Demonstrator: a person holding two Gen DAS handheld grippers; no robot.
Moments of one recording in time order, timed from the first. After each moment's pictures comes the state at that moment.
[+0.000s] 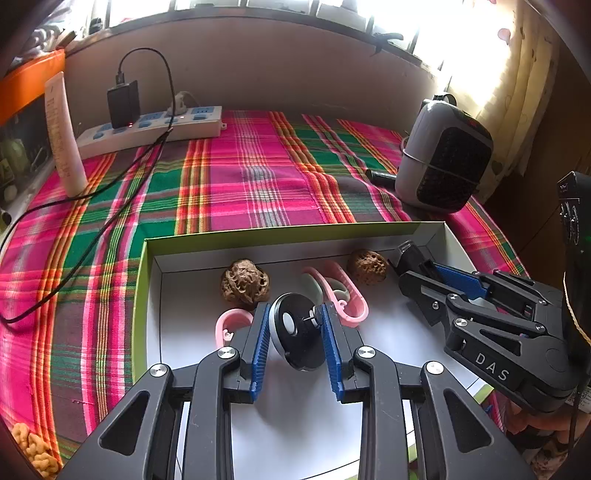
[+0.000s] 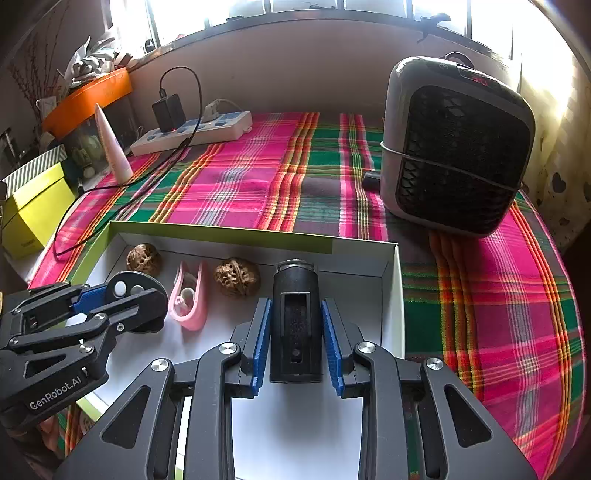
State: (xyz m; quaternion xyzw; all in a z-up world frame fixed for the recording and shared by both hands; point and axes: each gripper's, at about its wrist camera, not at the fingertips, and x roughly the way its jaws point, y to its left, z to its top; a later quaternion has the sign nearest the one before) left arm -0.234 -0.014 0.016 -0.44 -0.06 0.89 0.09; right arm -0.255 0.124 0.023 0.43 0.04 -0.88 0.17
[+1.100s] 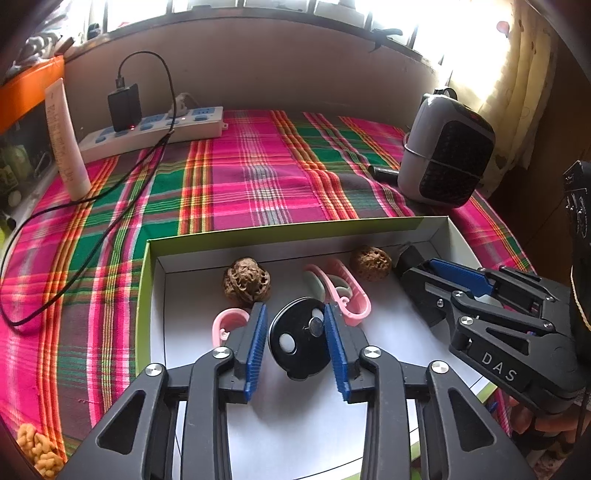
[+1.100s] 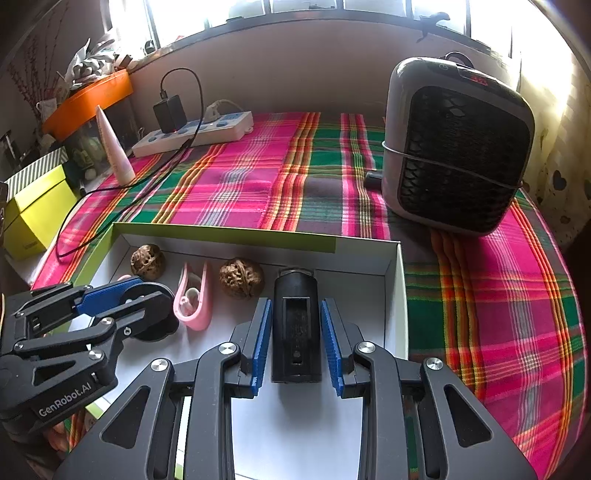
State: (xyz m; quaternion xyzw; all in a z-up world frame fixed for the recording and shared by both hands) left arm -0.232 -0.016 0.016 -0.44 -0.05 0.89 0.08; right arm -0.252 0.124 0.025 0.43 0.03 -0.88 0.17
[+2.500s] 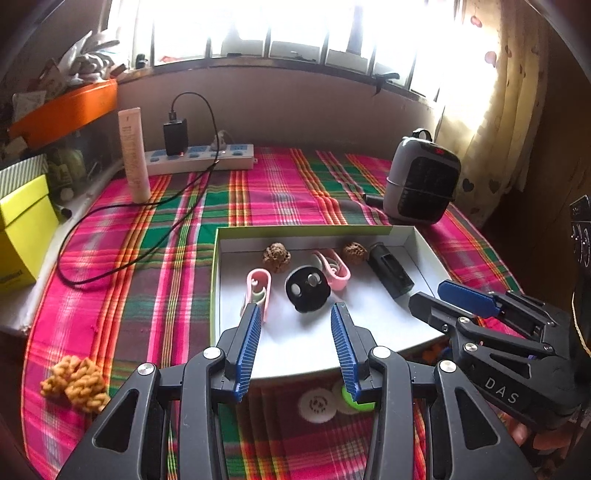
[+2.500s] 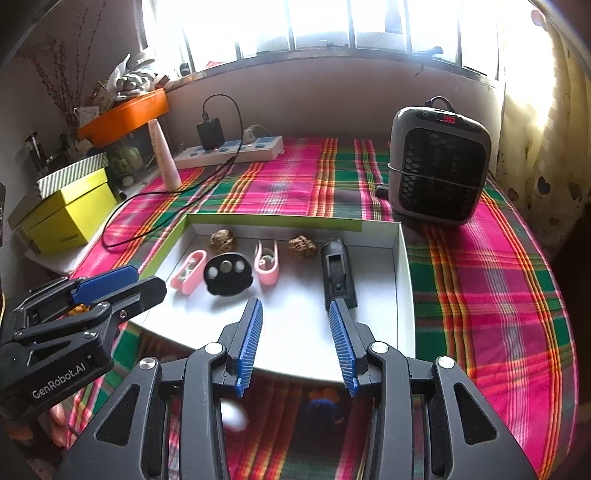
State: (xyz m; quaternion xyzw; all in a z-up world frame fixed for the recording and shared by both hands) left arm -0.138 -0.024 0.064 -0.38 -0.05 0.92 0.04; right arm -0.169 0.118 0.061 0.39 0.02 -0.90 0.19
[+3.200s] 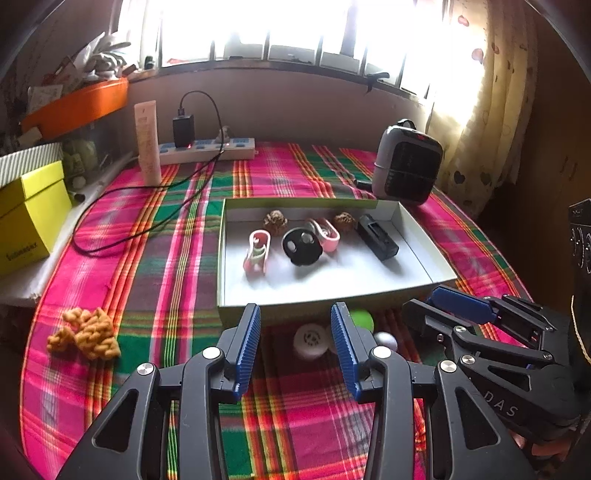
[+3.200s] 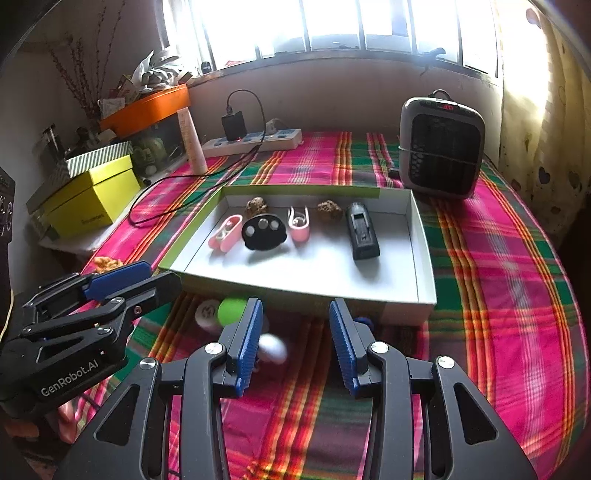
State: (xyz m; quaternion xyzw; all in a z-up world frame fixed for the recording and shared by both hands) left arm -0.087 -0.022 0.056 -0.37 -0.05 0.93 0.04; right arm -0.119 0.115 0.052 0.39 0.02 -0.90 0.21
